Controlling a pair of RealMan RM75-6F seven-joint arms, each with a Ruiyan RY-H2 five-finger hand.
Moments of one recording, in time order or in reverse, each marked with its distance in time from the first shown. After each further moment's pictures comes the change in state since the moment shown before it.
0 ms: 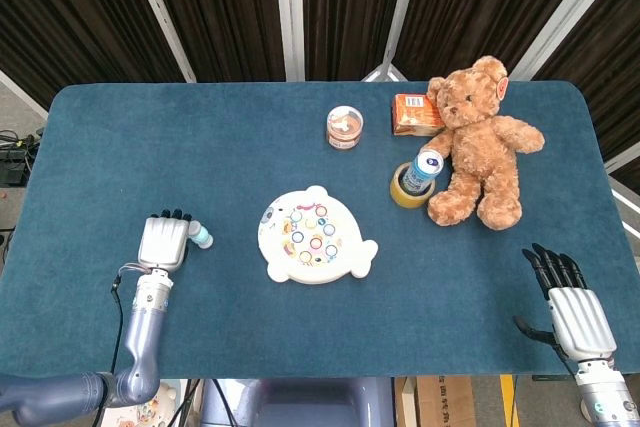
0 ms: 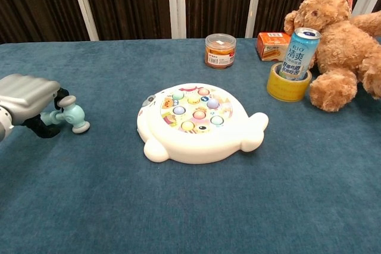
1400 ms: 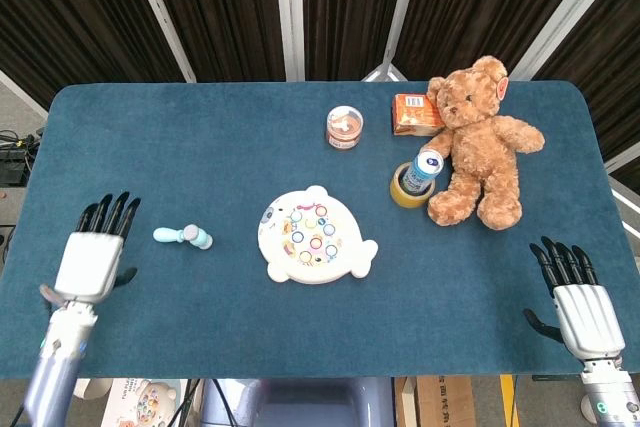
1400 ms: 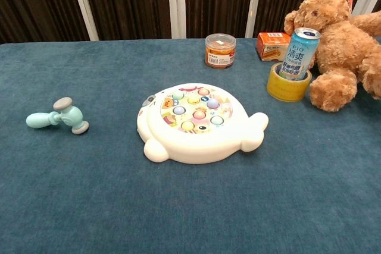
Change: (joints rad) left arm 0.238 0.463 0.181 -0.447 0.441 0.237 -0.253; right arm -0.013 -0.038 0.016 0.068 -0.050 0.091 -0.147
